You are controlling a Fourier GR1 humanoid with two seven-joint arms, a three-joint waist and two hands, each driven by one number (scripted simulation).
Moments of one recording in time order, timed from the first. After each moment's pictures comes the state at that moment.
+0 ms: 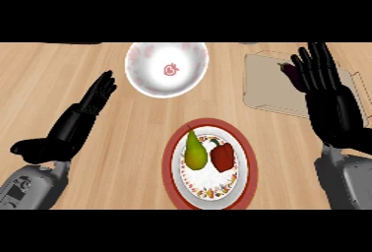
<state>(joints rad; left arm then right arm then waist) -0.27 0.50 -0.34 -1.54 0.33 0.10 -0.14 -0.31 -0.25 0.02 -1.62 -0.26 0.01 -0.16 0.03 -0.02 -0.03</state>
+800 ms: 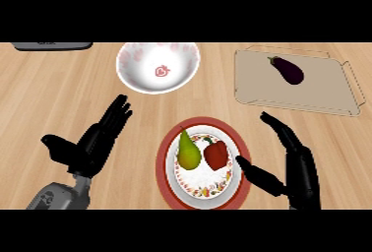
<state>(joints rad) -0.16 0.35 -0.35 -1.52 0.46 0.15 0.00 0.04 -0.22 0.36 -1.77 0.59 -0.50 0.15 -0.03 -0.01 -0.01</state>
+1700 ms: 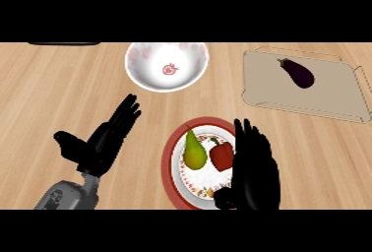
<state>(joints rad) -0.18 0.31 -0.37 -1.52 0.45 0.15 0.04 -0.13 -0.04 0.63 -1.85 1.17 0.13 1.10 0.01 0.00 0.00</state>
